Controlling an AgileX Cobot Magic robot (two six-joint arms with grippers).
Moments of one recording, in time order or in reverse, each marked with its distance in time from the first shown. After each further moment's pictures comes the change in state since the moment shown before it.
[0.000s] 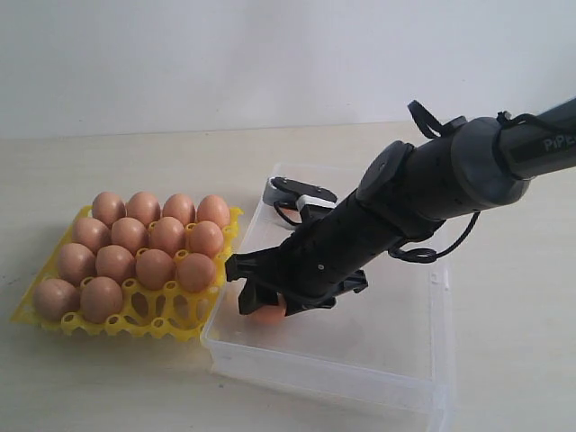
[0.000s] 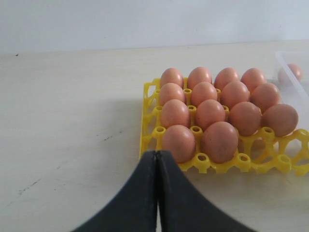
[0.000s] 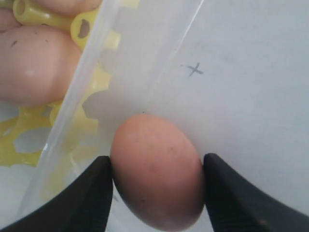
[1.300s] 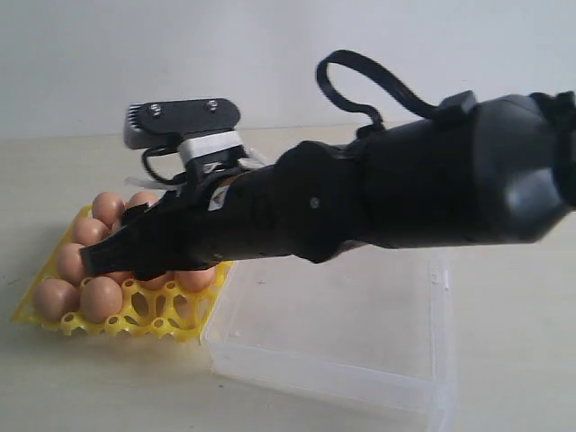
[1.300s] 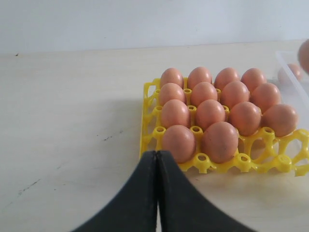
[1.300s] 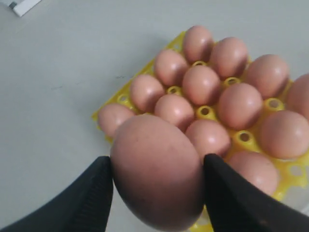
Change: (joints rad) left arm 0.000 0.000 0.000 0.000 0.000 0.000; right arm 0.354 -0.225 -0.022 -0.544 -0.429 0.383
